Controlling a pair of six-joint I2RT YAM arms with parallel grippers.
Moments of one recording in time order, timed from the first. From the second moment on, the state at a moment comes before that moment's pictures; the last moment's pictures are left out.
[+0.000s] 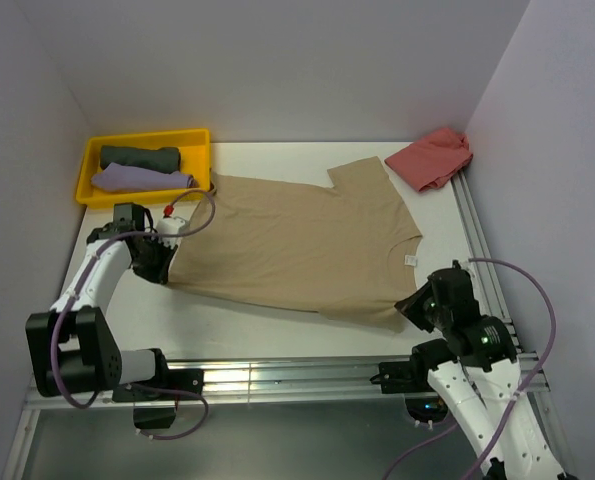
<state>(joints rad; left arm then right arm) 0.09 1.28 0.86 -0.84 0.22 0.54 0.25 0.36 0.65 -1.13 0.04 0.96</state>
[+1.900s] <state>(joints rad) 0.01 1.85 1.43 -0.64 0.12 0.31 -0.03 1.25 0.71 -0.54 0.05 0.75</state>
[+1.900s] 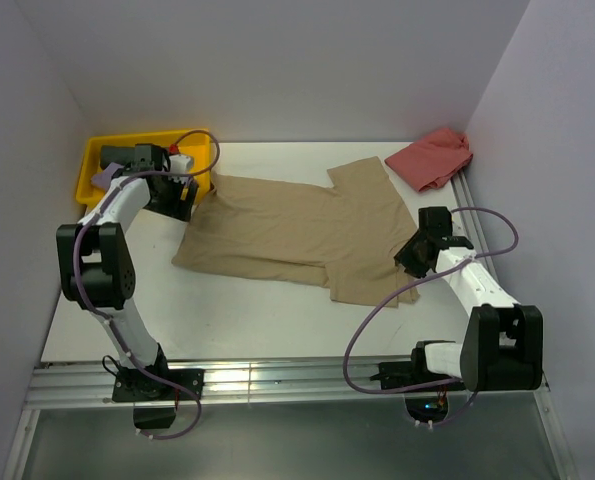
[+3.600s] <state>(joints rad) 0.01 1.57 1.29 -0.63 0.20 0.30 0.08 0.87 0.40 -0.64 0.07 0.95</state>
